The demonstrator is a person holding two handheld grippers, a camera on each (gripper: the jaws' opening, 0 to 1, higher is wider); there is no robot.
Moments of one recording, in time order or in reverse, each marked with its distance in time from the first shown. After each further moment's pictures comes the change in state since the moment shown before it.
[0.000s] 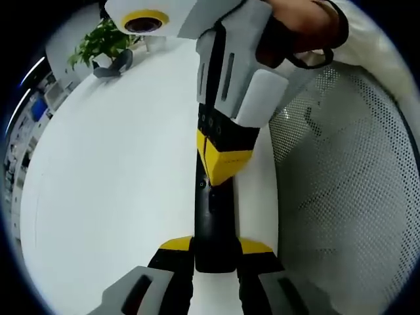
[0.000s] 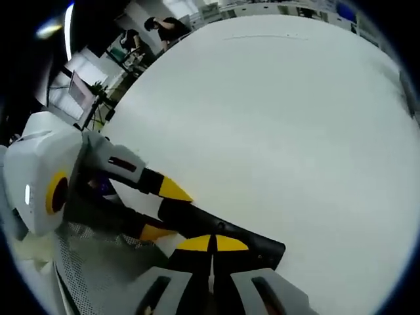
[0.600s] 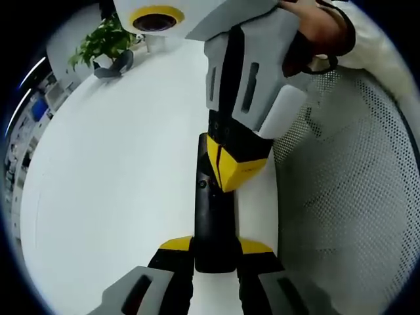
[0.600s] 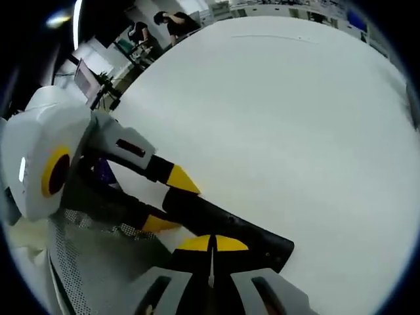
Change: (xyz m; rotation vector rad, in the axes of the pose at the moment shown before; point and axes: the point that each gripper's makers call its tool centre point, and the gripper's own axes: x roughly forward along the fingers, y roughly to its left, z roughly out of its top) left arm 0.000 0.000 0.000 0.001 -0.005 0.006; right arm 0.006 0.008 -0.007 -0.074 0.023 -0.006
